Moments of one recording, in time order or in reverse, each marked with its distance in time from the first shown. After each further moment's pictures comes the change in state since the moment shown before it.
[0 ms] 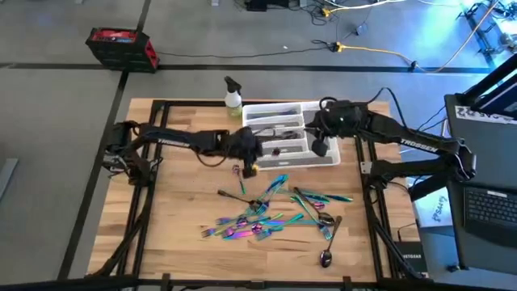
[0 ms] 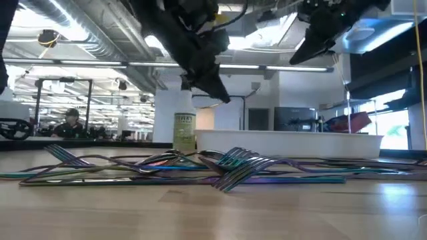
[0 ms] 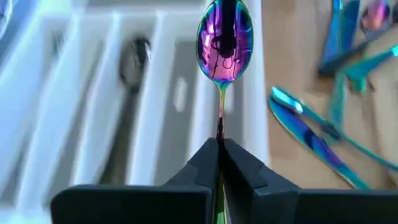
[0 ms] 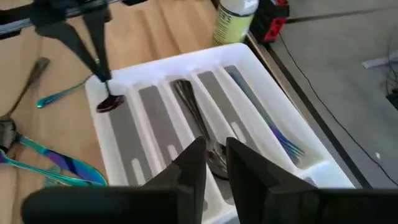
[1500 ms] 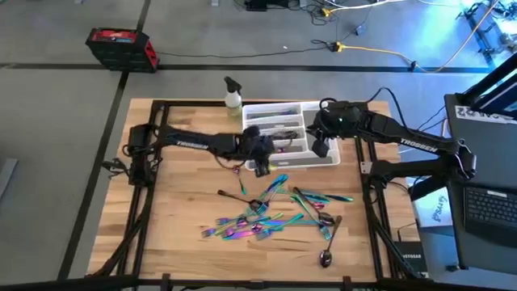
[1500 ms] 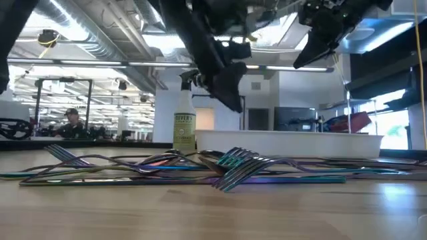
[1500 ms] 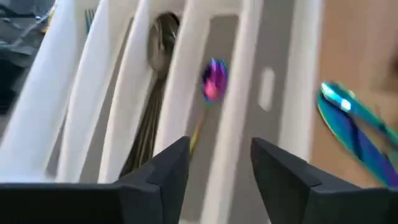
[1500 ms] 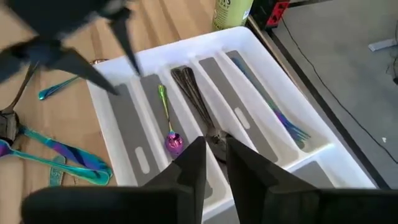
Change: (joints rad) left arm -0.076 0.176 0.256 -0.271 -0.282 -0.105; right arm -0.001 0.001 -0.001 -0.048 -0.003 0.034
